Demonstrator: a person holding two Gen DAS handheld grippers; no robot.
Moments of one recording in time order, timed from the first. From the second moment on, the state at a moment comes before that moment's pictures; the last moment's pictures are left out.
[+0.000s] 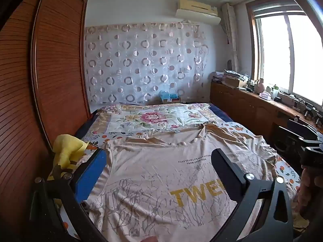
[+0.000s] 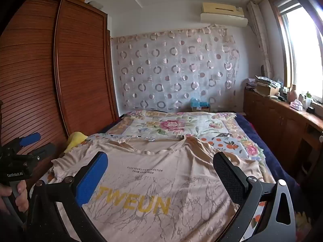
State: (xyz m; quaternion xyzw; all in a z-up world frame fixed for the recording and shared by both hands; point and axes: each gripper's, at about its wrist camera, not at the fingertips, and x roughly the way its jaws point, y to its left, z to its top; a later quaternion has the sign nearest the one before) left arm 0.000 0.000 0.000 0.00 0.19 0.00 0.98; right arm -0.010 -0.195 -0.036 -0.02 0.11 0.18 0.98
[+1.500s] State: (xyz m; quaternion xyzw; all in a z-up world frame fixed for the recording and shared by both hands) left arm -0.003 0.005 0.005 -0.01 0.19 0.01 0.98; right arm -0.011 -0.195 -0.039 -0.02 0.11 0.18 0.98
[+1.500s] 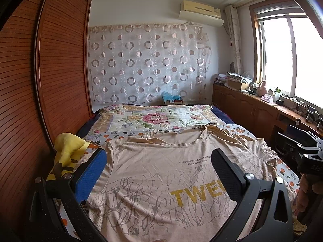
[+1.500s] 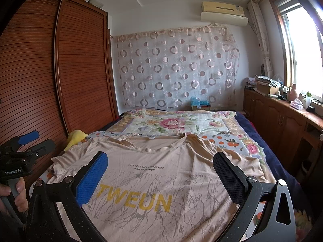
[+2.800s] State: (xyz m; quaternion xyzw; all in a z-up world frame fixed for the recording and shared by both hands) left arm -0.006 0.000 0.009 -0.01 0.18 0.01 0.98; right arm -0.012 -0.196 -0.039 -0.01 0.10 0.18 0.98
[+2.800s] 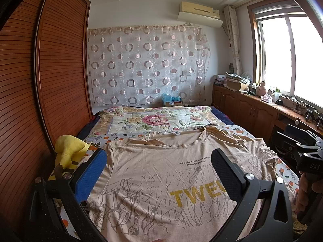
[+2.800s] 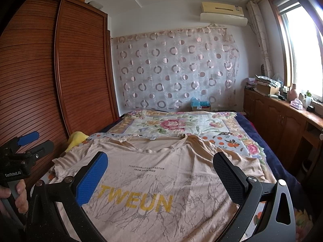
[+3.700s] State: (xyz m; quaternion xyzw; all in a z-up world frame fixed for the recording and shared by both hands) left arm 0.011 0.063 -0.029 0.00 0.25 0.04 0.97; right arm 0.035 -0.174 -0.057 -0.05 0.16 0.24 0.96
